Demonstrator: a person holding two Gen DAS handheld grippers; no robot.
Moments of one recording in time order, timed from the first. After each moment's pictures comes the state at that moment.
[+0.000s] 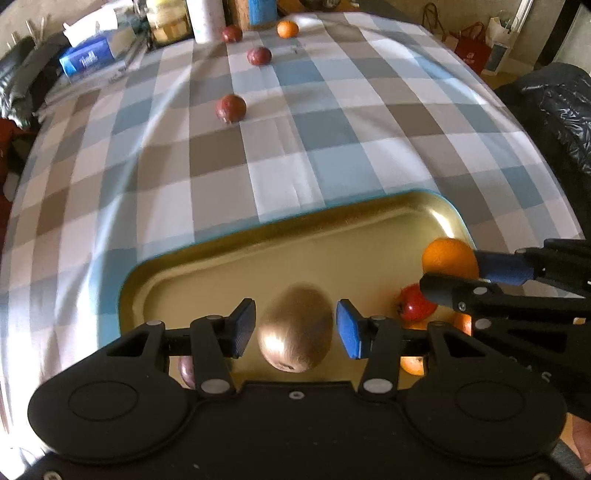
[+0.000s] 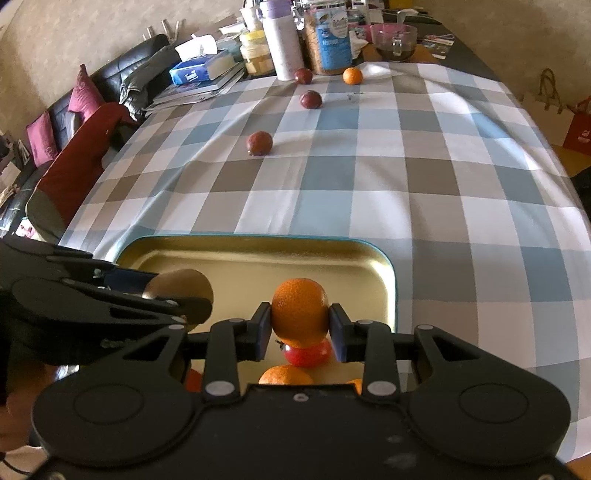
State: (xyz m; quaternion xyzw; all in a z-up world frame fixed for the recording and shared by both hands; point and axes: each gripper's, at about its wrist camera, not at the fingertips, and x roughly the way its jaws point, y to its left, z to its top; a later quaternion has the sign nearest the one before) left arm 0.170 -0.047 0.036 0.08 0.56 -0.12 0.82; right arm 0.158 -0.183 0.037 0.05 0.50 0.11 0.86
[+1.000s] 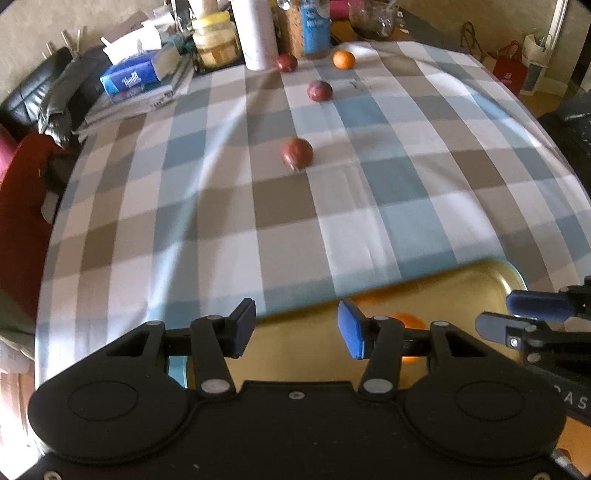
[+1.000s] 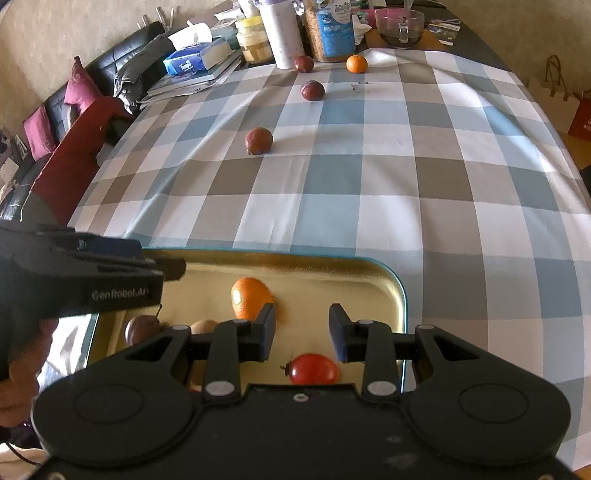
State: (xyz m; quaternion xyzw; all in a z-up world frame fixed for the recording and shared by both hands) left arm 0.220 -0.022 0.045 0.09 0.53 -0.06 0.84; right arm 0.196 -0.177 0.035 0.05 0.52 0.11 0.84
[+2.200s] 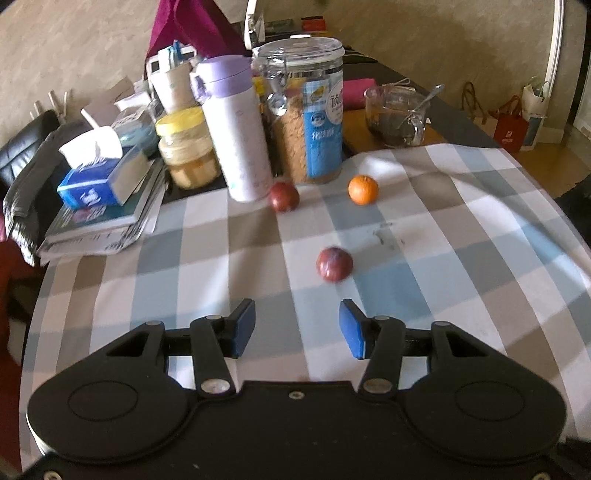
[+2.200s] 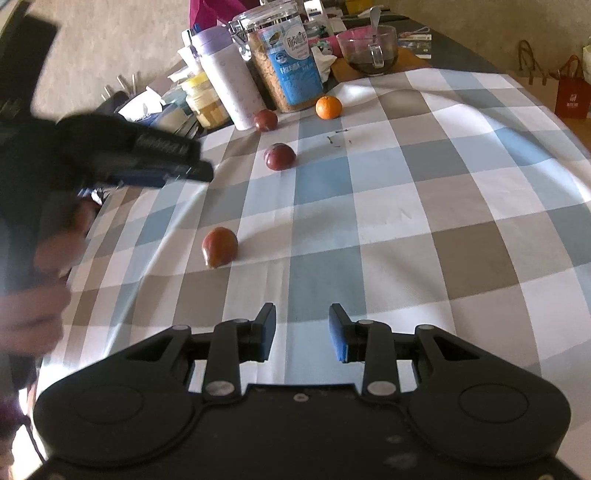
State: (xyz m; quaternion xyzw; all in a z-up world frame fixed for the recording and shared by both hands) left arm 0.404 -0.053 0.036 0.09 0.43 -0.08 0.89; right arm 0.306 -0.180 -0.006 0.14 0.46 0.06 0.88
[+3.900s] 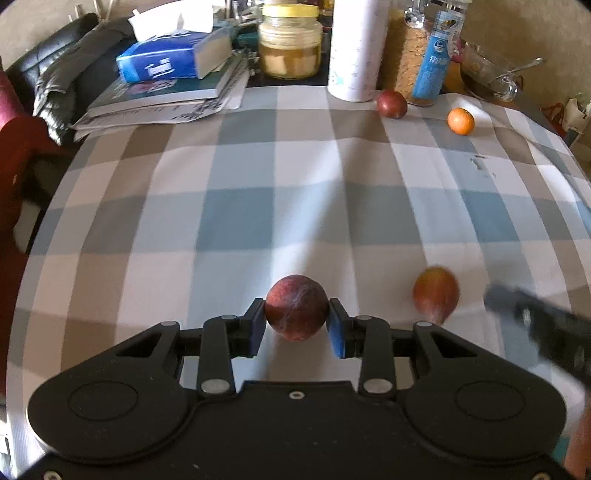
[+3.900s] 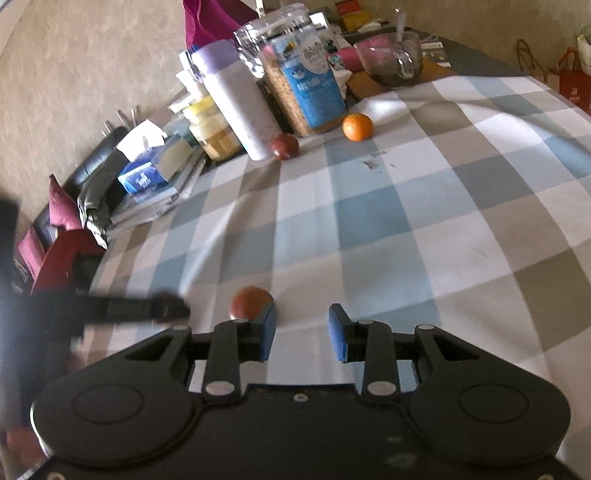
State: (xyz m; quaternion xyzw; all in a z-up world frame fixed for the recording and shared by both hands) left arm 0.373 0.067 -0.009 0.00 0.52 -0.02 0.85; right arm 0.358 -0.145 -0.029 0.19 0.41 0.06 0.89
